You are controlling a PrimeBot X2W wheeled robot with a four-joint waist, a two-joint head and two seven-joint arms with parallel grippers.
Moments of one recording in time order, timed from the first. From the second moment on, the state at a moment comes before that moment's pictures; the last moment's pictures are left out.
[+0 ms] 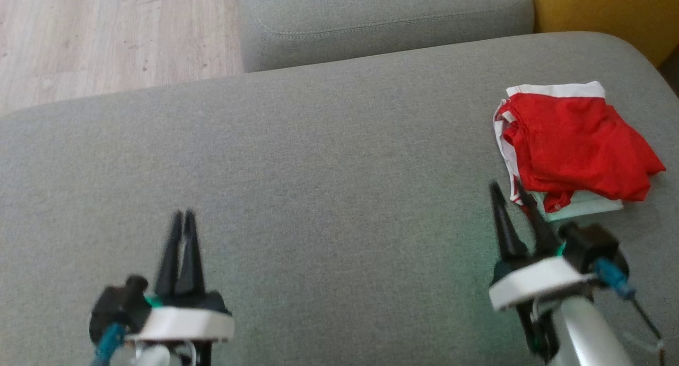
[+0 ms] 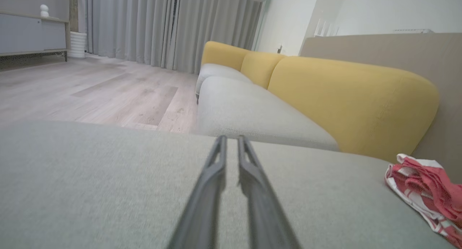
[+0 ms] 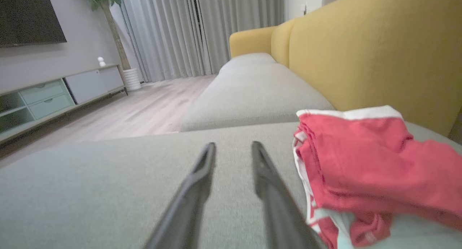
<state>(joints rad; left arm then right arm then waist) -0.05 0.04 -0.10 0.21 -0.31 -0.08 -0.26 -0.15 -0.06 0.12 0.34 0.16 0.13 -0.25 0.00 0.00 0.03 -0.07</state>
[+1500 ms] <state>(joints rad) -0.01 0.04 -0.06 0.28 -0.73 -0.09 -0.13 -0.07 -0.06 0.07 0.37 0.65 0.13 -0.15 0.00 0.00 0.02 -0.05</state>
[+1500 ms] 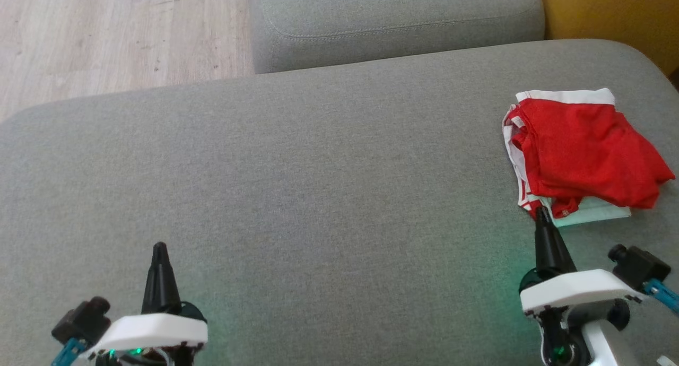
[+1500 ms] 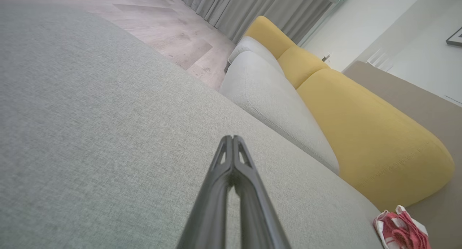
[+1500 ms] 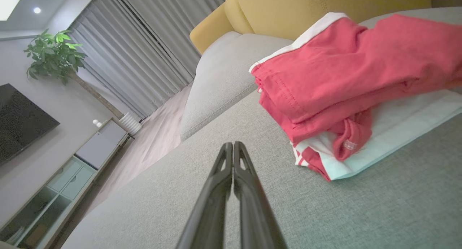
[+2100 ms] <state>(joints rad) -0.02 0.04 -0.03 0.28 -0.92 -0.10 -0.08 -0.07 -0.06 0.04 0.35 0.86 0.13 -0.10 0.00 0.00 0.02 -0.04</state>
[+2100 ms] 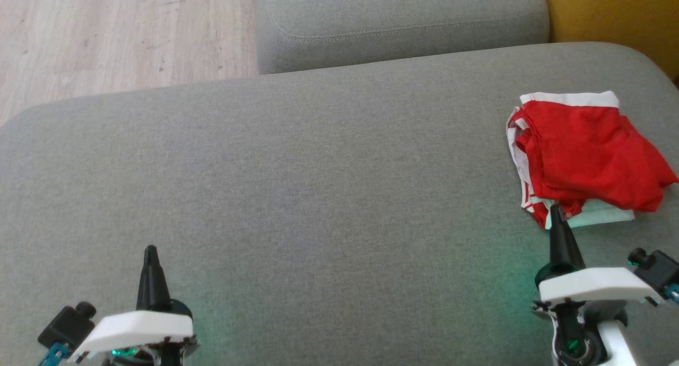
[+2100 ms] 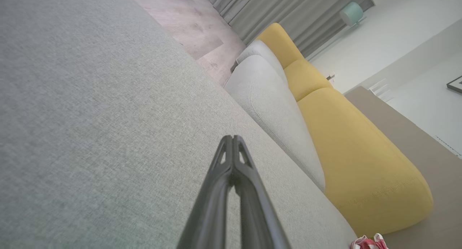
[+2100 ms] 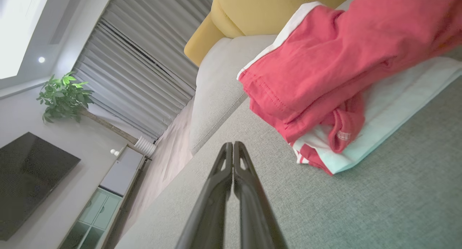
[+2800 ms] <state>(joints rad) -0.03 0.04 0.00 0.28 -1.14 -0.11 -0.02 -0.07 -0.06 -0.01 0.33 1.11 0.13 -0.05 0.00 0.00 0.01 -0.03</state>
